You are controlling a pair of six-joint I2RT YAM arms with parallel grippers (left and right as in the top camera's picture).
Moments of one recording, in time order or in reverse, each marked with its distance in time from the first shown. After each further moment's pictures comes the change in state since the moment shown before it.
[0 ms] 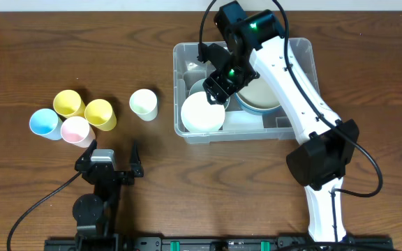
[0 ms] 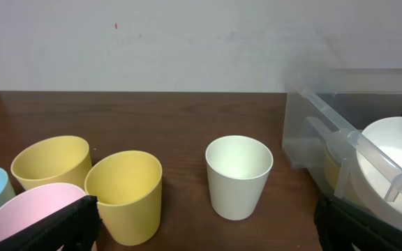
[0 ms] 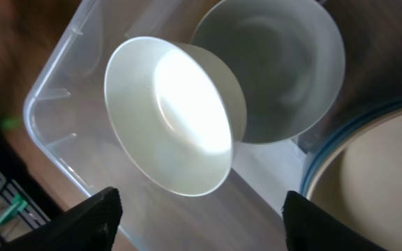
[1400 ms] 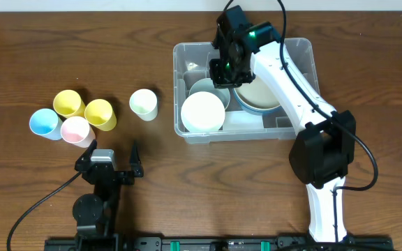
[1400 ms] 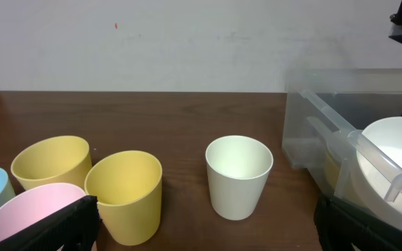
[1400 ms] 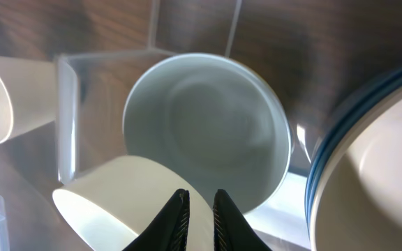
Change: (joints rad) left arm 0.000 0.000 0.000 0.000 0.000 0.000; right arm -0.031 0.000 -0.203 0.340 0.025 0.562
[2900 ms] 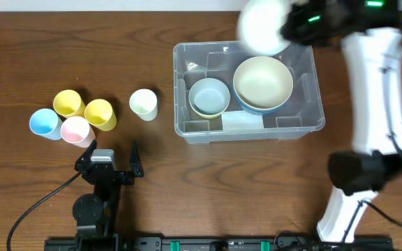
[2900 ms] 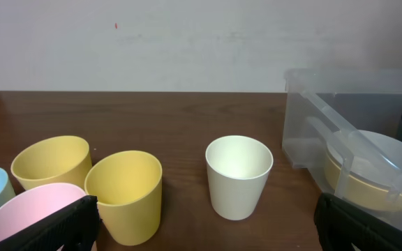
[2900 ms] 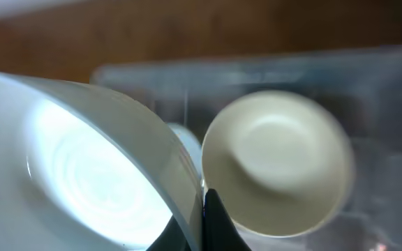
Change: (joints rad) left arm 0.000 0.000 0.000 0.000 0.000 0.000; right arm -0.268 -0.140 0.269 -0.196 -0.067 -0.014
